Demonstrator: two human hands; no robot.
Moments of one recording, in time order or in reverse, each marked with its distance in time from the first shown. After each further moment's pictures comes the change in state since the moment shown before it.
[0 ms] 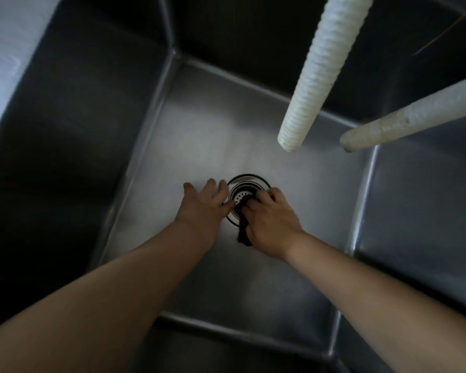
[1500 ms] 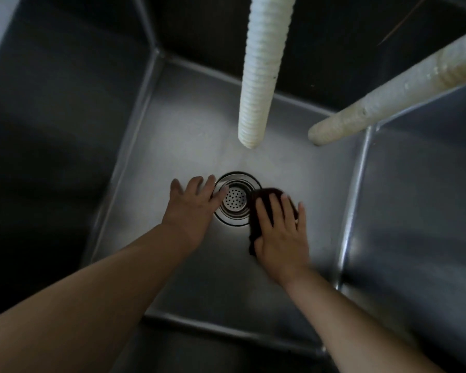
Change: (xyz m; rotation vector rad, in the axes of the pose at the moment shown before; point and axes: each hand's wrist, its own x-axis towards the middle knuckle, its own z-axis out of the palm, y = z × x) left_hand 0.006 0.007 0.004 -0.166 0.046 -0.110; right_hand -0.053 -0.004 0.042 0.088 0.136 0.427
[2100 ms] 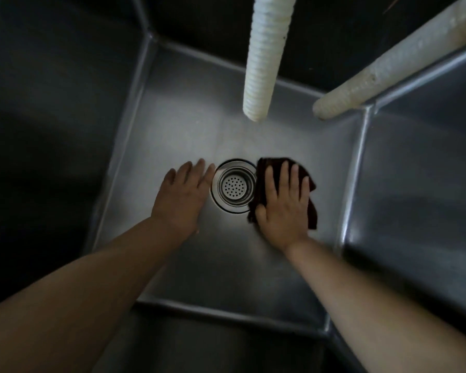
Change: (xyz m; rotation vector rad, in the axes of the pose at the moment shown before) left_hand -0.007 -0.014 0.018 -0.086 0.119 -0.029; right_hand 0.027 0.007 0.013 0.064 0.097 0.089
